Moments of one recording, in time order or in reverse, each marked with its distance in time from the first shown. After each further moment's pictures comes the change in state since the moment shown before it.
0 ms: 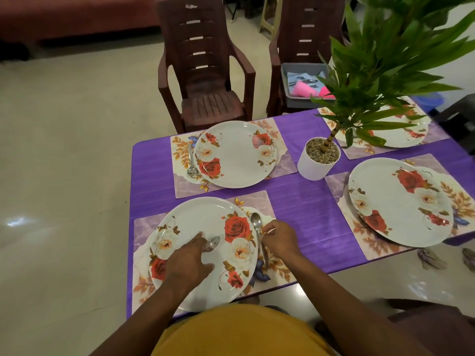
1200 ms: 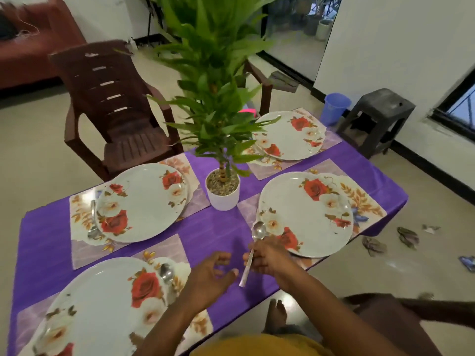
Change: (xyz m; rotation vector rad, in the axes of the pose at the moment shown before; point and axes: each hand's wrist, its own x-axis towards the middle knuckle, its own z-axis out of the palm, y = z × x) left_hand 0.037 0.274 0.026 -0.601 -0.301 0.178; right_hand -0.006 0.068 -0.219 0.863 -0.152 0.232
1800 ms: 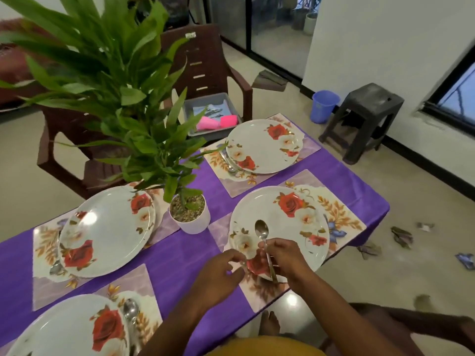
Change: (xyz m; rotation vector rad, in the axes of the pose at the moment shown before) left_hand 0.078 0.090 0.070 0.173 -0.080 0.134; right_hand 0.040 -0.042 -0.122 -0.033 0.188 -0.051
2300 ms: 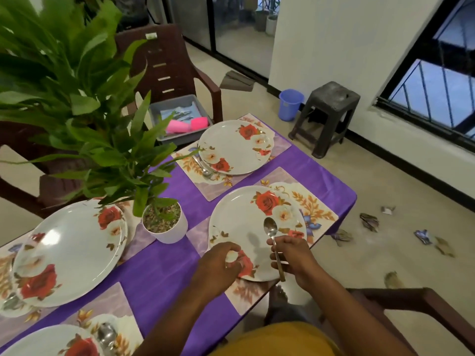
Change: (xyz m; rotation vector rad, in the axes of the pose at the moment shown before) left_hand 0.034 0.017 0.019 0.049 -0.023 0.092; right_hand 0.000 0.004 -0.052 0.097 0.198 0.035
